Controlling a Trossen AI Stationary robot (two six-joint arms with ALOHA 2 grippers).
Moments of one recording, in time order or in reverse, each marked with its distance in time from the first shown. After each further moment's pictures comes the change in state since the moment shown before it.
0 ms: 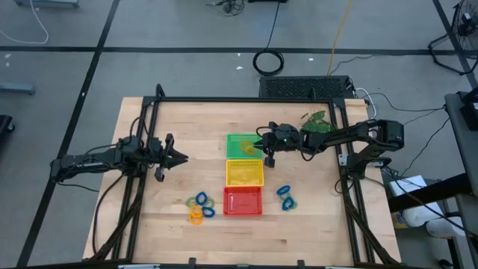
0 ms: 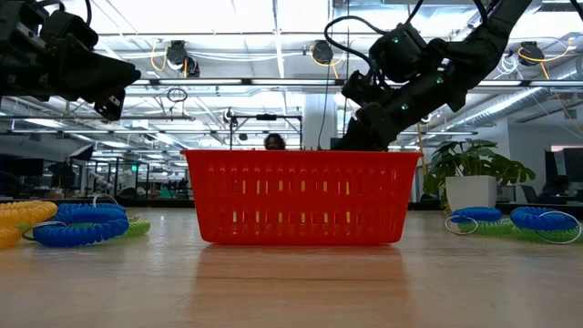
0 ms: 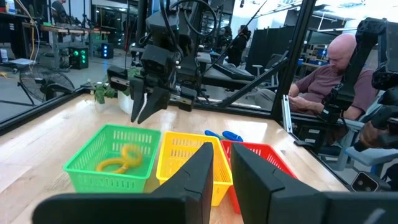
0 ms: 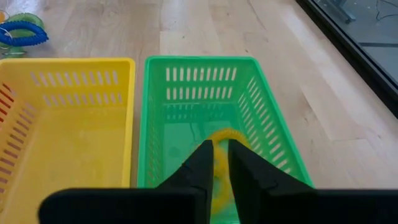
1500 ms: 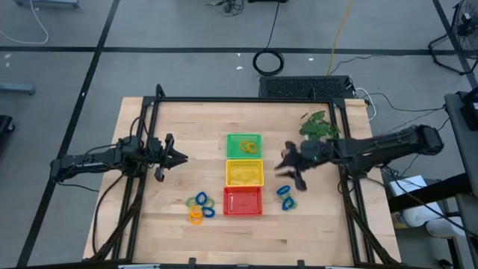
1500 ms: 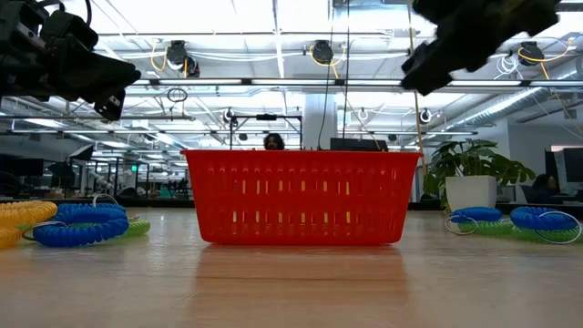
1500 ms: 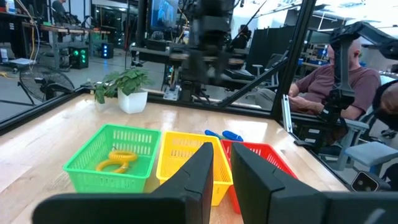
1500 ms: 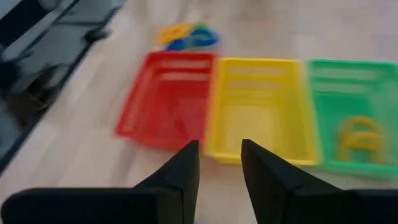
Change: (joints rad) left arm 0.000 0.000 0.000 0.000 0.000 0.000; right arm 0.341 -0.513 -0.002 -0.581 -0.083 0.179
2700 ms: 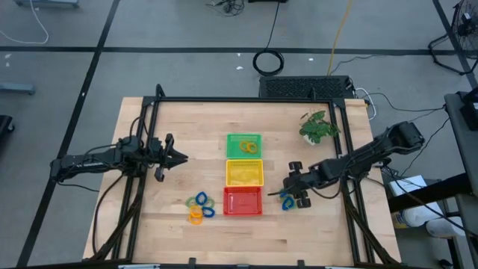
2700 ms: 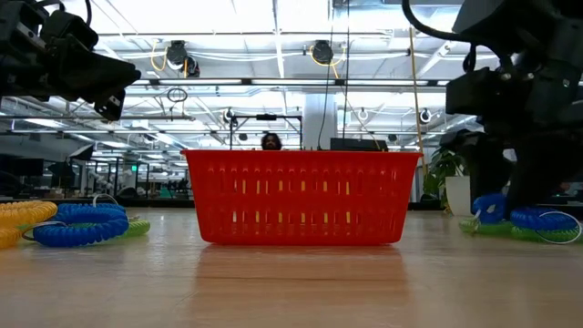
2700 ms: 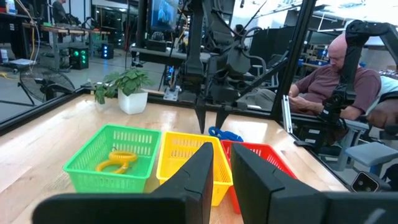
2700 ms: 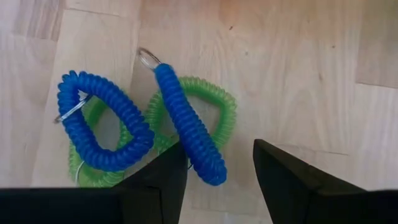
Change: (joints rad) left arm 0.000 0.000 0.000 0.000 0.000 0.000; right arm 0.227 0.314 -0.068 -0.171 0.229 0.129
